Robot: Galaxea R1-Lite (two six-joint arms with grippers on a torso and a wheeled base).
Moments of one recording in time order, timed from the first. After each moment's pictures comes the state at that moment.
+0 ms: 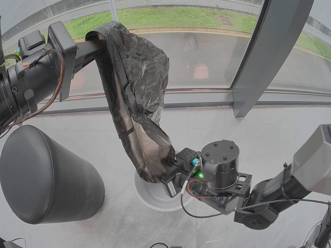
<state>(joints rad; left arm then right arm) -0.64 1.33 -1.09 -0.34 -0.02 -0.76 0.90 2.03 -0.82 -0.99 -0.26 -0.09</state>
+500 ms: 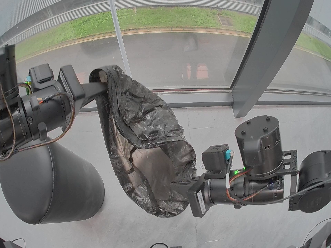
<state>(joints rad) -0.57 1.34 -0.97 -0.27 -0.06 -0.76 0.92 1.69 -0.85 -0.36 0.05 0.18</state>
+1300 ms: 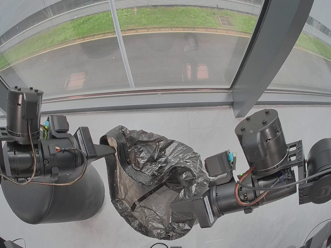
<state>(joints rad) -0.54 1.37 -0.85 -0.04 -0.15 -0.81 0.93 1.64 -0.94 -0.07 0.27 0.41</state>
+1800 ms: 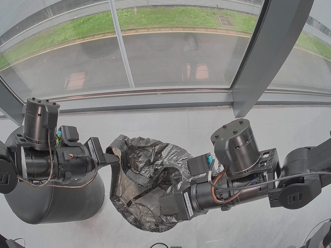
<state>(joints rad) -0.50 1.45 -0.80 -0.10 -0.17 -0.80 0.90 1.78 -0.95 -0.23 0.27 0.41</state>
